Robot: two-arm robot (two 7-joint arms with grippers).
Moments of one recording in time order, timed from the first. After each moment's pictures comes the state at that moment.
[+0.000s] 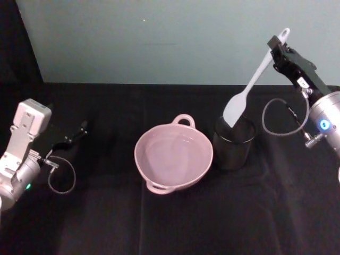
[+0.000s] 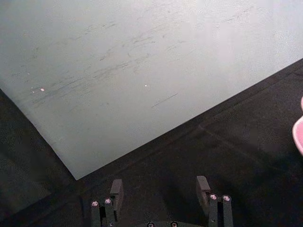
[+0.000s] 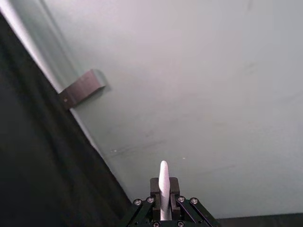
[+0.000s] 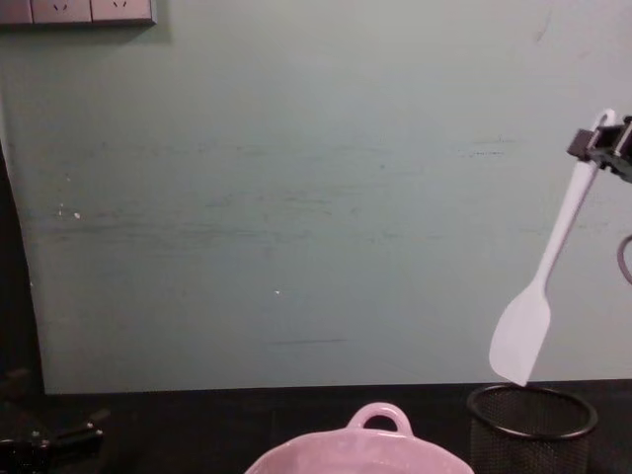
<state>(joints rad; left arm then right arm) -0.20 0.60 0.45 -1.41 -0.25 -0.12 0.03 0.18 0.27 -0.09 -1.72 0.76 0.17 0.16</state>
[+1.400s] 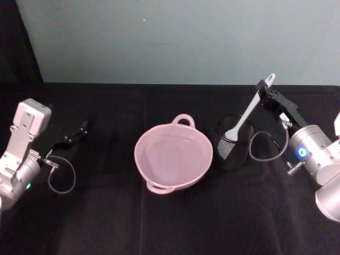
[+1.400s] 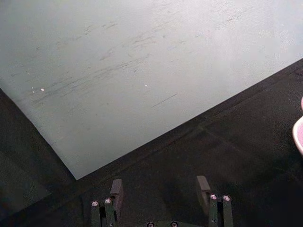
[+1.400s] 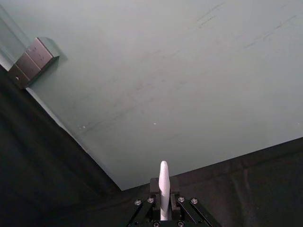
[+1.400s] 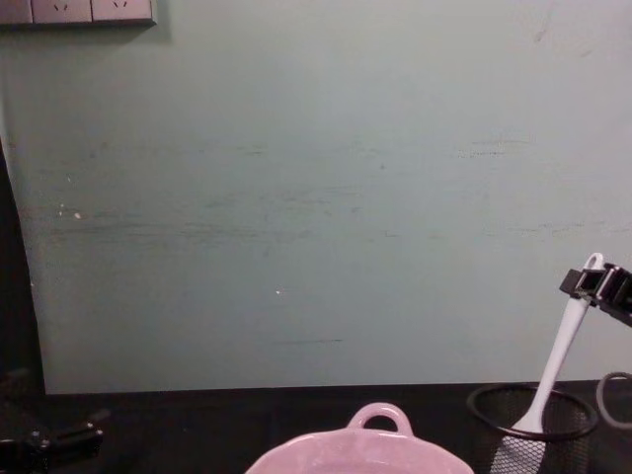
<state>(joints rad) -0.20 0.60 0.45 -1.41 -0.25 -0.12 0.03 0.18 0.28 -0.17 -1.52 0.82 0.09 0.10</state>
